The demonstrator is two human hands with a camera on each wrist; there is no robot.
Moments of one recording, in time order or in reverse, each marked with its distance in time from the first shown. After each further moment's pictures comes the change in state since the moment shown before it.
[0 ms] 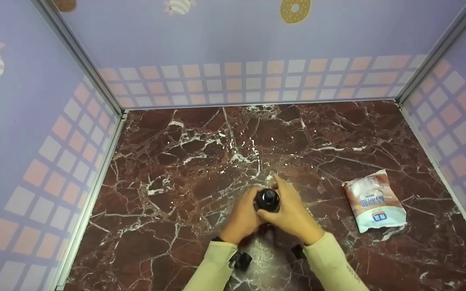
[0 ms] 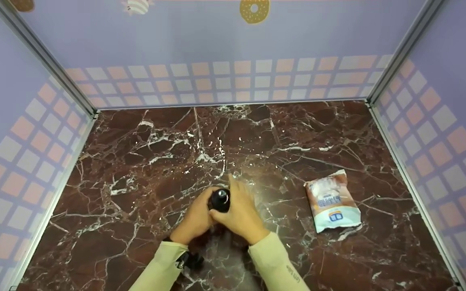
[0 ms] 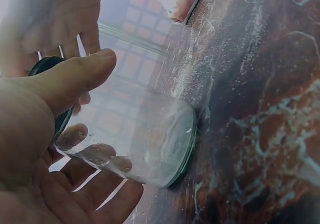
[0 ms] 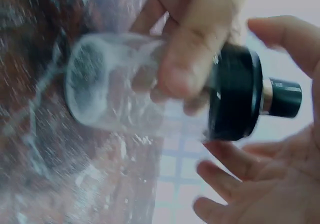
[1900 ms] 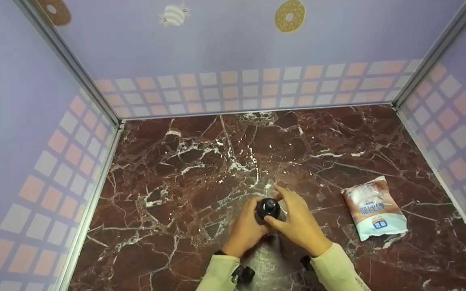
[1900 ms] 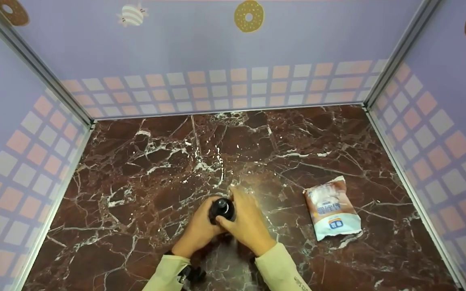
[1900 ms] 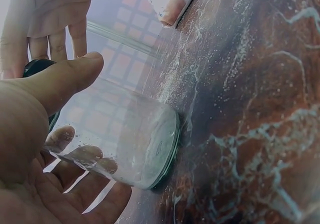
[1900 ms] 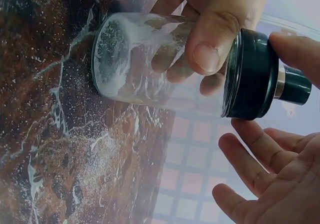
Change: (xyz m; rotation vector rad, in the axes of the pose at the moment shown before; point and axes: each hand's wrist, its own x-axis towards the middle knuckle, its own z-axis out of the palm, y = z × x) left_hand -0.003 0.003 0.008 -0.058 -0.007 -0.110; right_hand -0.003 0.011 -0.010 -0.070 0.105 -0.107
